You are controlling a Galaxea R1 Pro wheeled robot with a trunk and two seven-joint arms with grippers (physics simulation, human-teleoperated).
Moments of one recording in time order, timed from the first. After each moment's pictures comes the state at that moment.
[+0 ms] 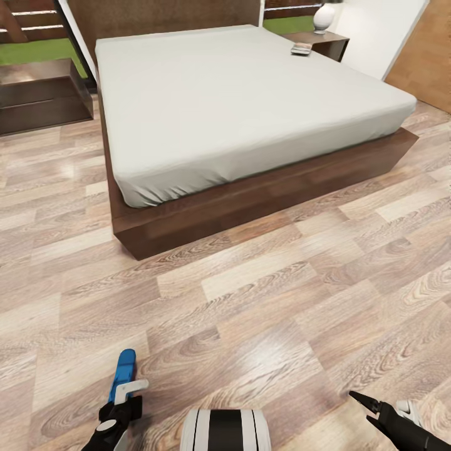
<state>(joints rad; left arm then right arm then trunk) -0.36 0.02 0.08 -0.54 0.07 0.02 0.19 -0.08 -0.44 -0.17 -0.90 -0.93 0.65 0.60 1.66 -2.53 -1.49</state>
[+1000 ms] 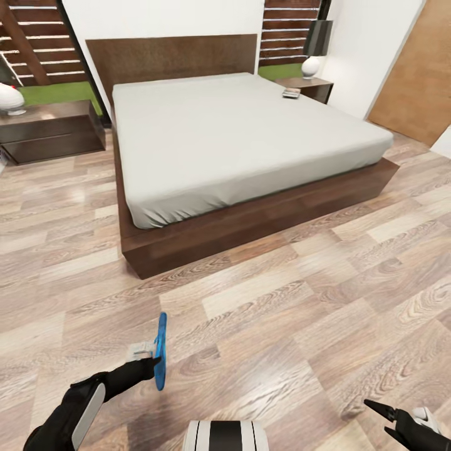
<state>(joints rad) -0.36 0.14 0.08 -0.91 0.26 0.43 -0.56 -0.08 -0.51 -0.17 -0.85 -0.92 0.69 0.60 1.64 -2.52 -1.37</state>
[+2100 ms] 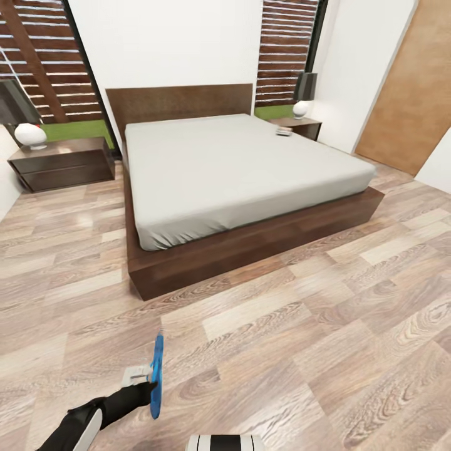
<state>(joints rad) -0.35 0.14 0.07 -0.71 0.25 0.32 -0.56 -0.08 -0.50 -0.16 -0.51 -0.65 0.23 0.59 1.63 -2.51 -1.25</state>
